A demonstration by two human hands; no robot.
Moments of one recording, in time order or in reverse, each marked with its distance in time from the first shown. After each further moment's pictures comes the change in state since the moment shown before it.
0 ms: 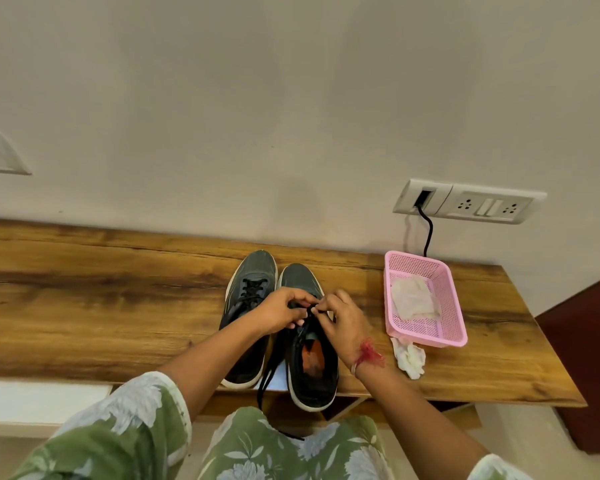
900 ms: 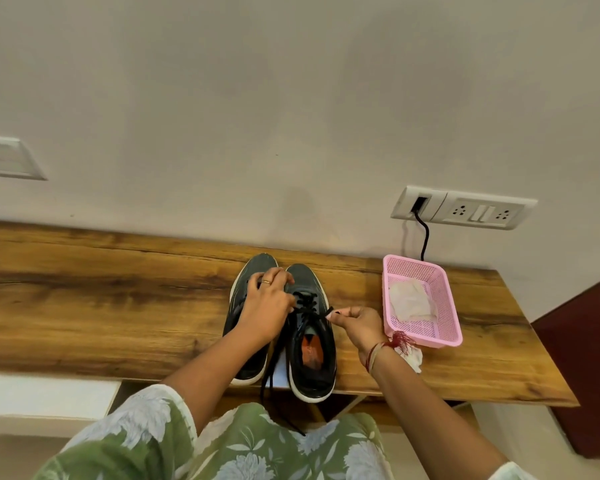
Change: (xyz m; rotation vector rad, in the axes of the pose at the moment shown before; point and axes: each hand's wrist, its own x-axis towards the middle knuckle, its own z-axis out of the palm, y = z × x) left_hand -0.036 0.012 -0.005 1.125 0.407 0.182; right_hand -0.002 0.008 -0.015 0.584 -0.038 0.815
